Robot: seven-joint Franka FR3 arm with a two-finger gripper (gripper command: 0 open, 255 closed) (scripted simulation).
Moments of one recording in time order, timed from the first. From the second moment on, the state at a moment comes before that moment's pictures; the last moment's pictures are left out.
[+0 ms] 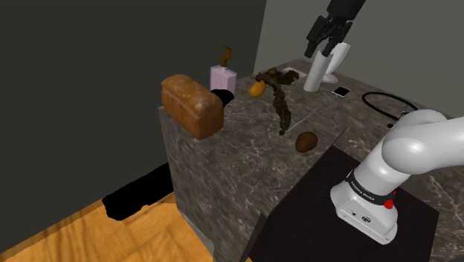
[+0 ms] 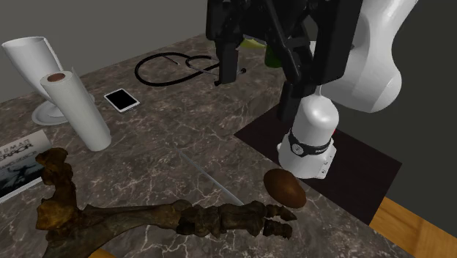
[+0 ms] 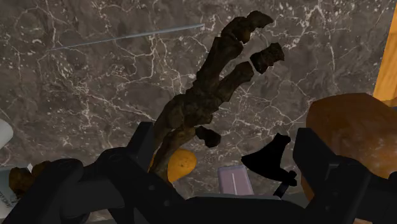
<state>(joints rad) -0.01 -0.83 0.03 -2.40 0.08 1.70 0.13</state>
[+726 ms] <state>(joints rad) -0.15 -1.09 0.32 -2.74 0.17 1.79 0.69</state>
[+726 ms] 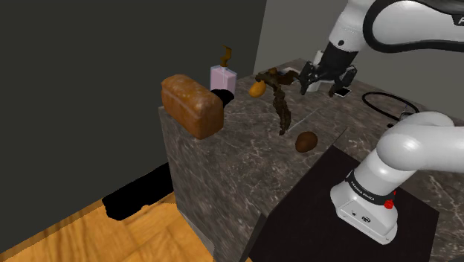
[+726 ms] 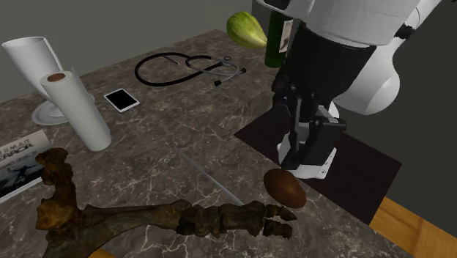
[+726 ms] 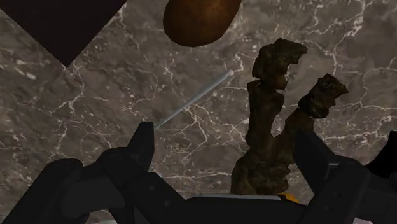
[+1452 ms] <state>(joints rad) -0.21 -1.12 0.82 -2.92 0.45 1.84 1.45</state>
